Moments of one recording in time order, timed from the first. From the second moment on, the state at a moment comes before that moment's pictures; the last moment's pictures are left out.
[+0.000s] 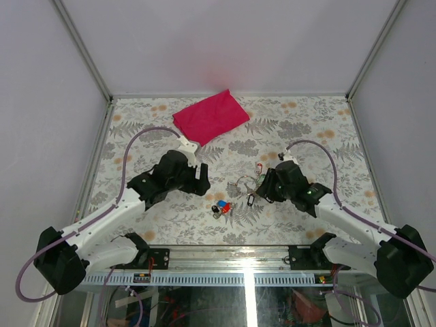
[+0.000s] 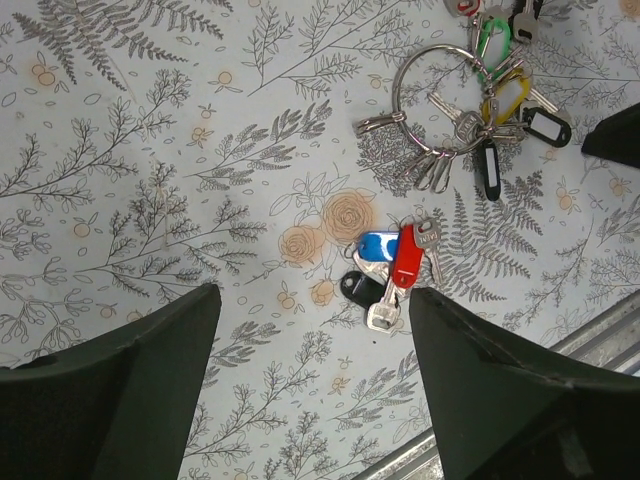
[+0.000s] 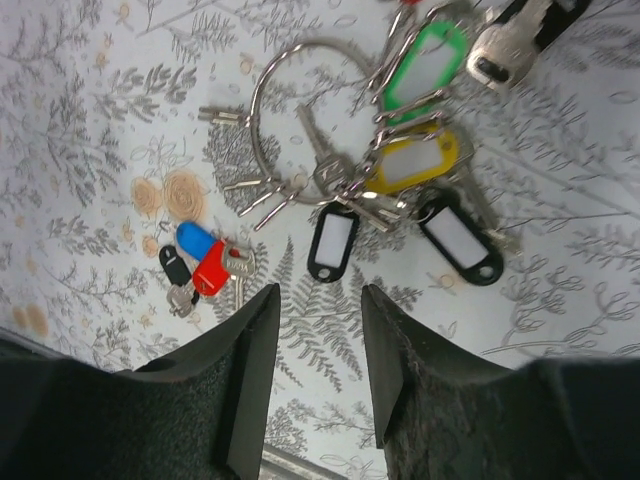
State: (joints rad) left arm -0.67 1.06 0.77 -0.41 0.02 -0.34; right arm 0.60 1.06 0.56 -0.30 0.01 0.77
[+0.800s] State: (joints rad) left arm -0.67 1.02 0.77 -0.38 -0.02 -0.33; right arm 0.87 1.52 0.78 -0.20 0.21 1.04
